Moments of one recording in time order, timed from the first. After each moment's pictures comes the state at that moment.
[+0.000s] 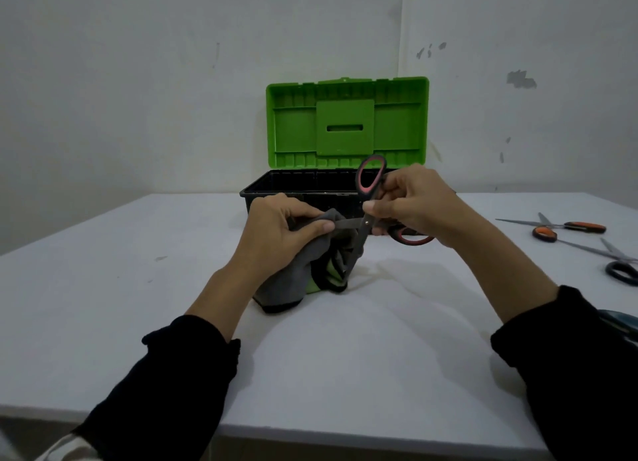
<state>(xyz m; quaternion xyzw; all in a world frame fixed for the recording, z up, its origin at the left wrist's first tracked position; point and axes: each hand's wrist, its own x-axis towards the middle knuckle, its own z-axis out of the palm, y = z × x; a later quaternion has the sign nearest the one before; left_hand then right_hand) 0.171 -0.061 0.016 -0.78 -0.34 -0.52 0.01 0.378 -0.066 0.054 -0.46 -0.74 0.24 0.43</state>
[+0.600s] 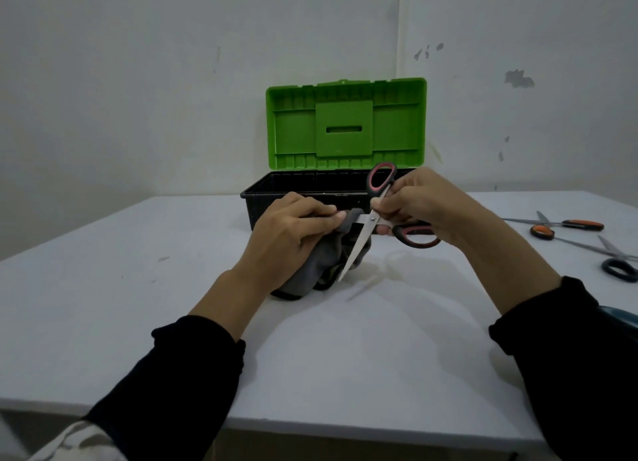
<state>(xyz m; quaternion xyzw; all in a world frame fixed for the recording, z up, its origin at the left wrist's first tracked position) 0.175 -0.048 0.002 -0.81 -0.24 -0.47 0.25 0.384 -0.068 0.059 -0.51 -0.64 0.37 0.44</state>
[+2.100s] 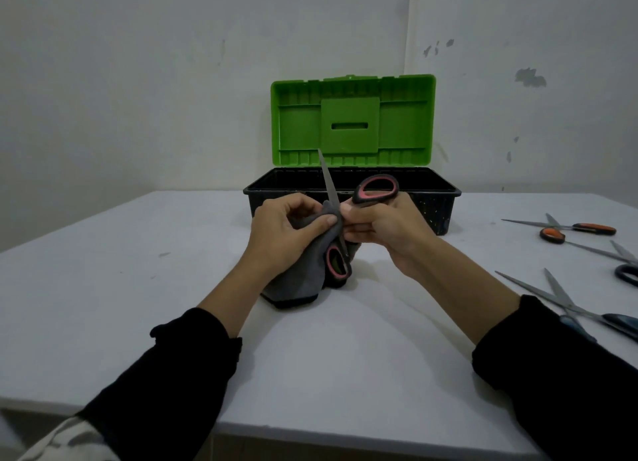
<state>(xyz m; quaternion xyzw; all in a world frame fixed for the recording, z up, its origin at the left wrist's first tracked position) 0.178 -0.055 0.007 -0.71 -0.41 -0.55 -0.13 0.338 -0.063 0.027 -0.40 -0.57 0.46 0.55</state>
